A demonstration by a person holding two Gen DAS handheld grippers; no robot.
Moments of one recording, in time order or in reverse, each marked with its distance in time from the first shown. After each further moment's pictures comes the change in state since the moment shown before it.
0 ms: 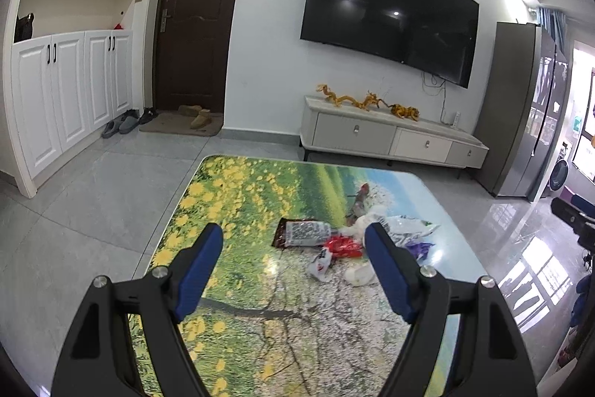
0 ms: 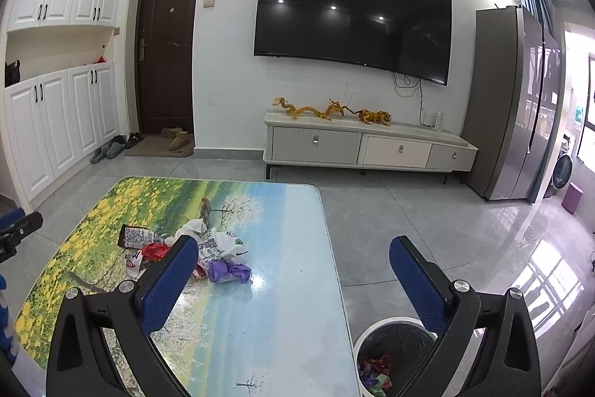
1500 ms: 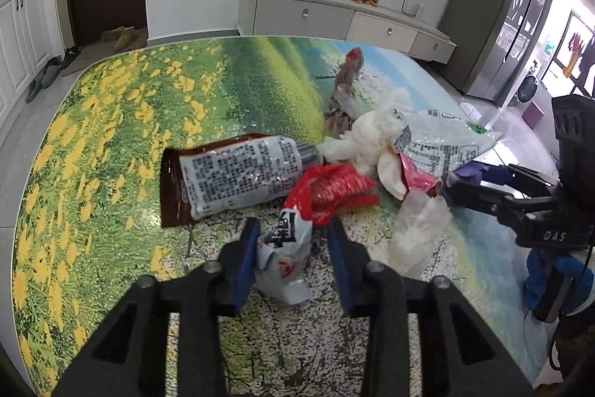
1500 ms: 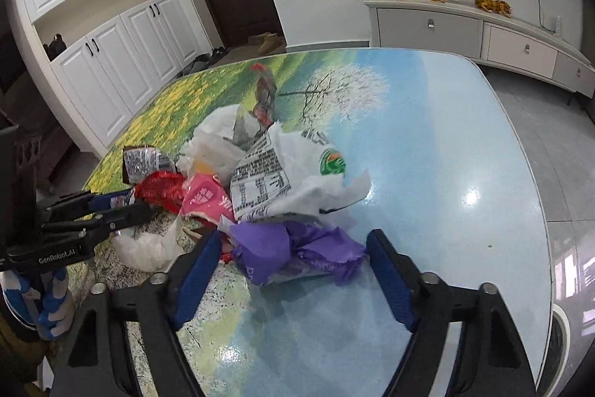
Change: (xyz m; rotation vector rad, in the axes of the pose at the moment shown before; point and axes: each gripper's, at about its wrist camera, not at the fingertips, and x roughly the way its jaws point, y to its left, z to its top) left arm 0.210 -0.031 -0.041 0.142 0.430 -0.212; right arm 0.229 0.046 -0.063 0.017 0.421 0.469
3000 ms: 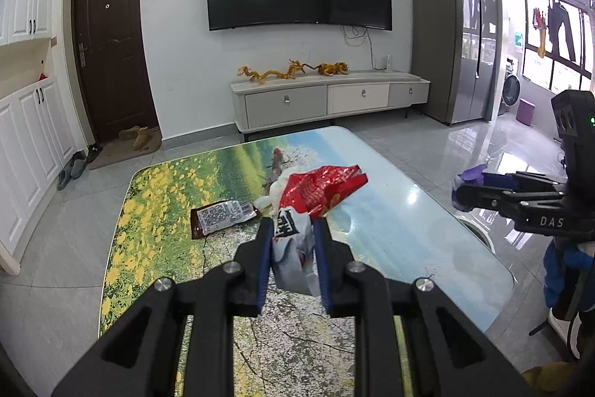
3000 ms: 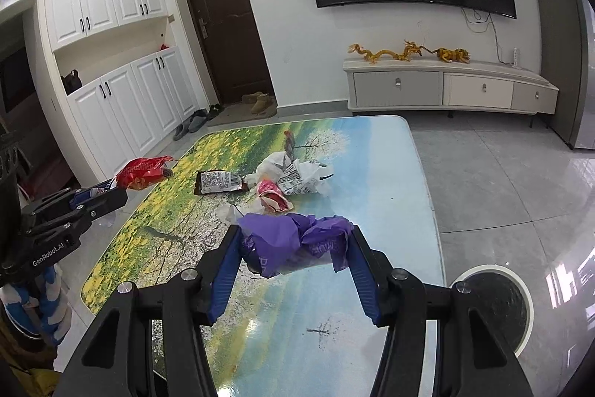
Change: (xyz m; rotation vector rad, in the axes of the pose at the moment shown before) left arm -0.199 -0.121 -0.058 0.199 -0.326 0.096; right arm -0.201 0.046 -0.077 0.027 -0.250 -0.068
